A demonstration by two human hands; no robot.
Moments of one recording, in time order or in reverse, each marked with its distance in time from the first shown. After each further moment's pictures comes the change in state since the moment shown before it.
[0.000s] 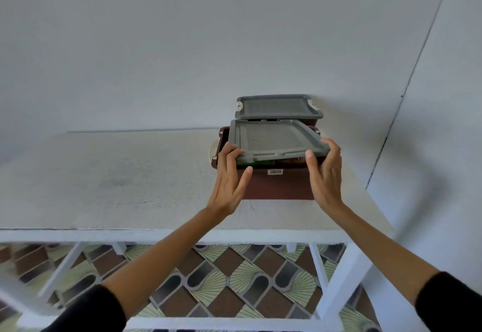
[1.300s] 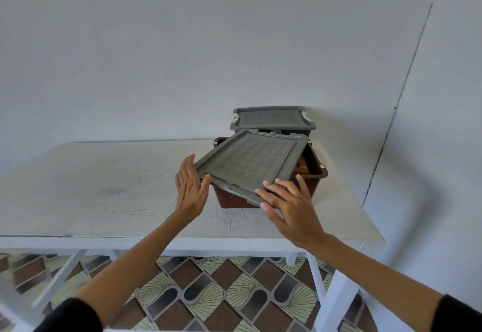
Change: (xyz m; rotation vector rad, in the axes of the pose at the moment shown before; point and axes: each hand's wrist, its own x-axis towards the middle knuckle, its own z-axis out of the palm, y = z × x) left_hand 0.000 -0.037 -0.033 0.330 0.067 -0.312; right_hand -0.044 -0.014 -0.007 -0.439 -0.378 -0.518
